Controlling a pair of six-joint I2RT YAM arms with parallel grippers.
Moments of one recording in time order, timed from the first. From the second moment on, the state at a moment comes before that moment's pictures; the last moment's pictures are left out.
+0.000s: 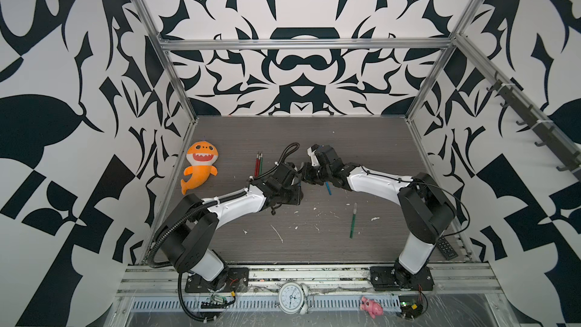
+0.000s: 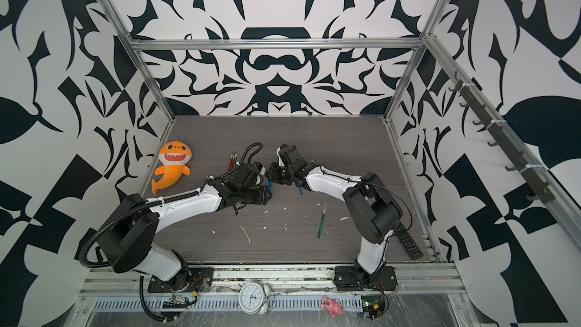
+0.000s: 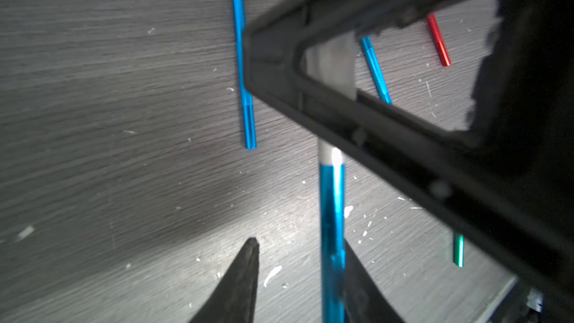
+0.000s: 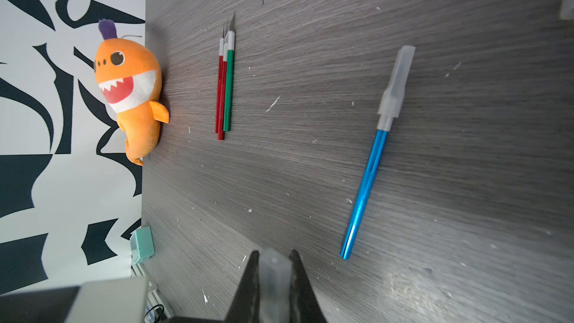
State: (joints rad) left arm -0.77 1.54 0.86 -0.24 0.14 -0.57; right arm 0.66 1.78 1.11 -0.07 -0.31 0.85
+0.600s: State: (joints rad) left arm -0.77 1.52 0.86 -0.24 0.17 -0.57; right arm 0.66 1.81 1.13 -0.09 -0.31 0.83
